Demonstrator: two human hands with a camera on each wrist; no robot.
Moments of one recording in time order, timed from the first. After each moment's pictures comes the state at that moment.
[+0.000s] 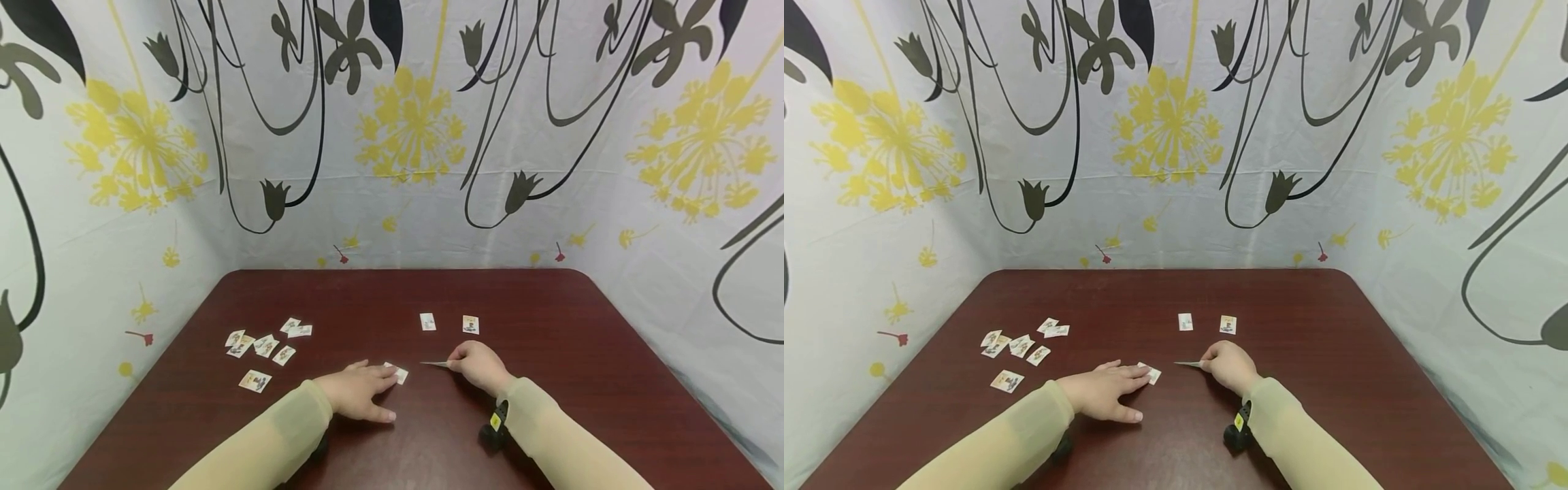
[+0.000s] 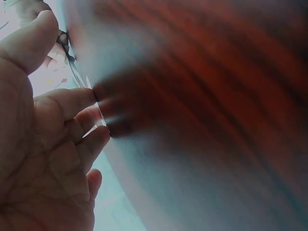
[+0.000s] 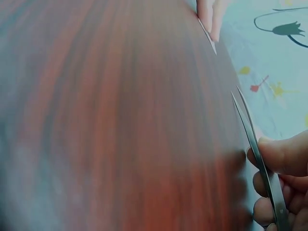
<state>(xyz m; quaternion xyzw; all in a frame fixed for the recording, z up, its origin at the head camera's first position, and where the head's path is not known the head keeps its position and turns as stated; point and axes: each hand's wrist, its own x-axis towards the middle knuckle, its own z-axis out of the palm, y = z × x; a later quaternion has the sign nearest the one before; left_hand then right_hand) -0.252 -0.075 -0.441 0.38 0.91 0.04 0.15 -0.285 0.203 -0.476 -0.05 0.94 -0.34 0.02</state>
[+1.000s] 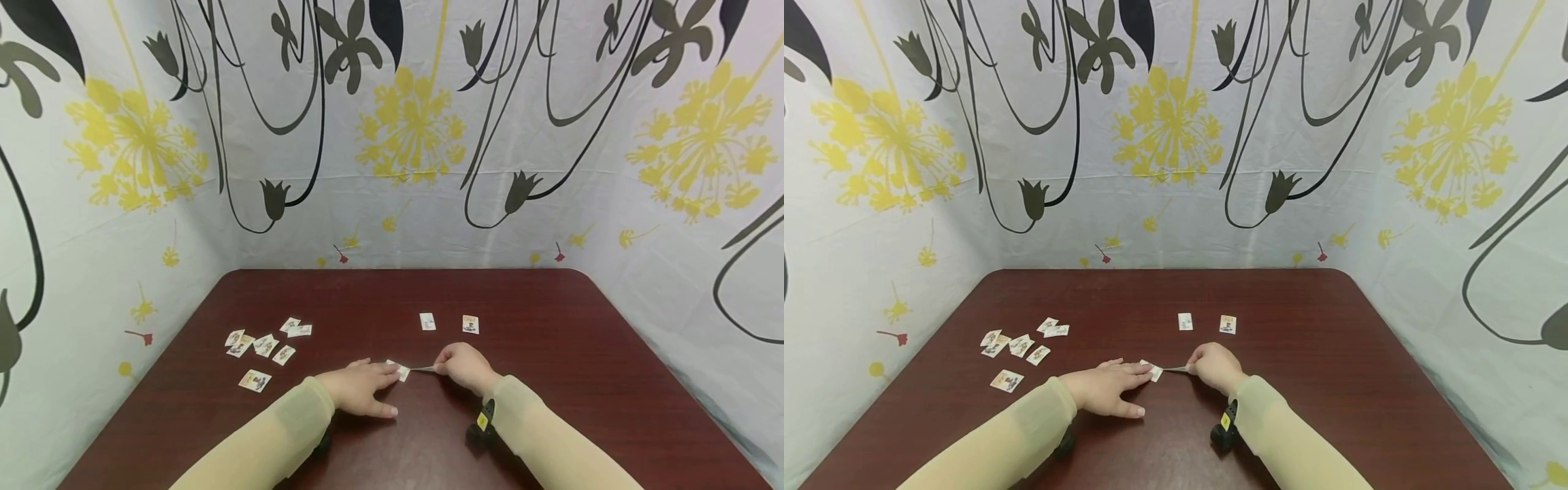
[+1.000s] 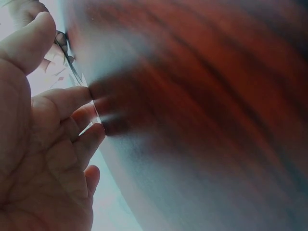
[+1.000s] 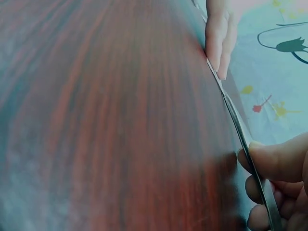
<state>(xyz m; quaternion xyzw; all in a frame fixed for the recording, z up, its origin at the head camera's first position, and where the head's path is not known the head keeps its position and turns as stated) -0.260 -0.073 -0.444 0.38 0.91 0.07 0.15 -0.283 0.177 -0.472 -0.05 0.93 -0.35 0.05</state>
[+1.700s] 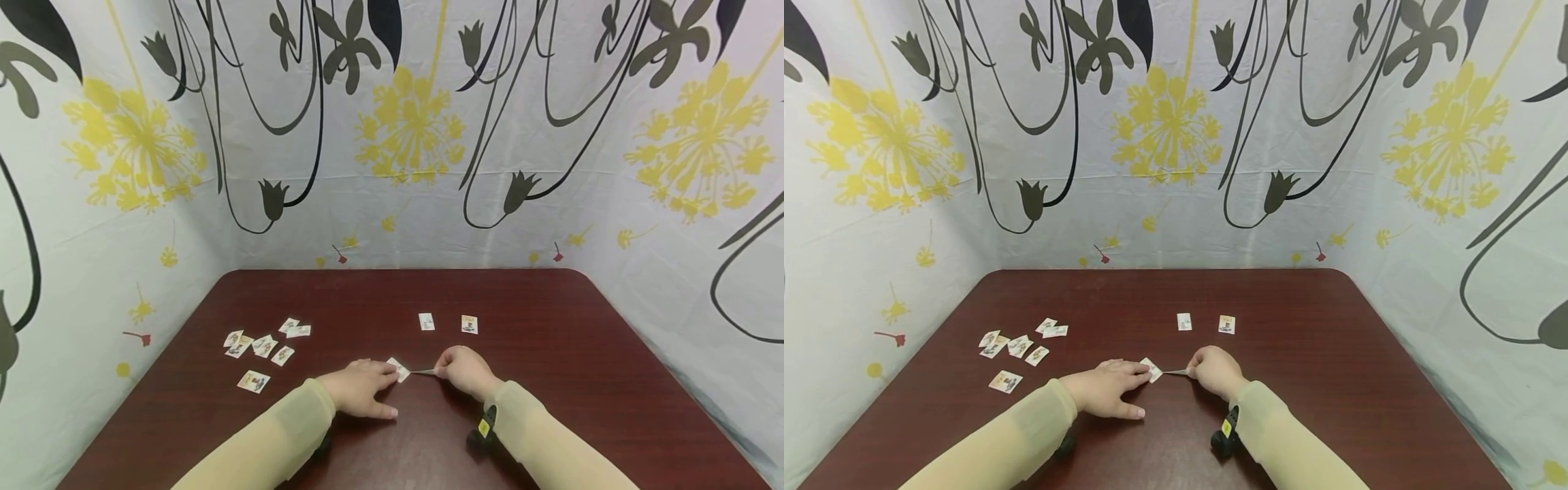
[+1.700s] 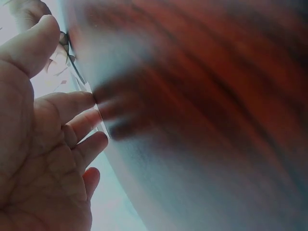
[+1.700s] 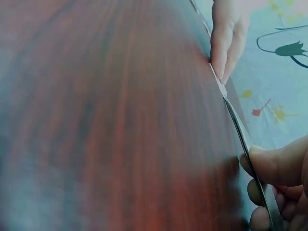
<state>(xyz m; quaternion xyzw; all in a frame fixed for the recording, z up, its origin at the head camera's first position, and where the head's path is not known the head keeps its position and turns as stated) -0.260 -0.070 -0.448 0.38 0.92 0.04 0.12 -0.276 0.178 -0.475 -0.06 0.94 -0.35 0.04</state>
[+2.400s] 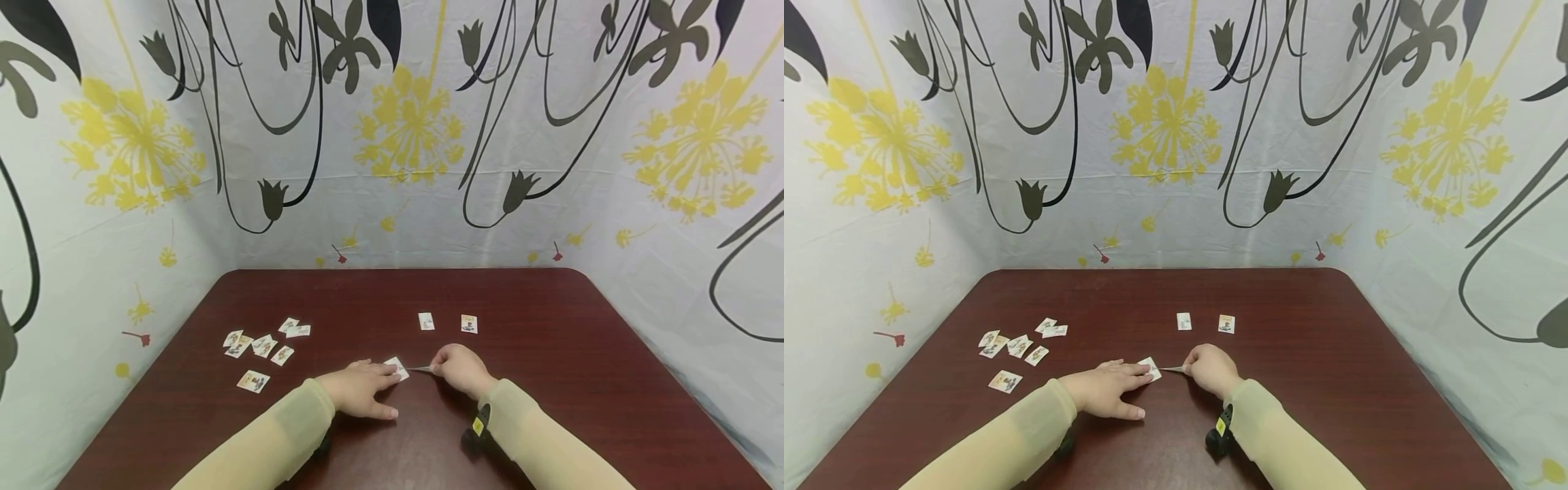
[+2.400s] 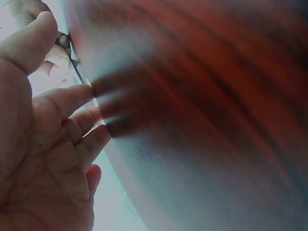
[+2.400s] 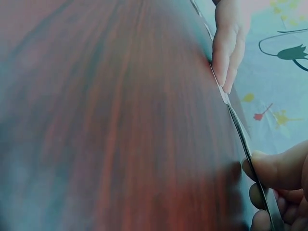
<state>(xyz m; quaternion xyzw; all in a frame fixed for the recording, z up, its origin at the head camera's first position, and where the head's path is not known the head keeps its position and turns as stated) -0.256 -0.071 -0.443 0.38 0.91 0.06 0.14 -0.275 0.171 -0.472 -0.06 0.94 -0.33 0.02</state>
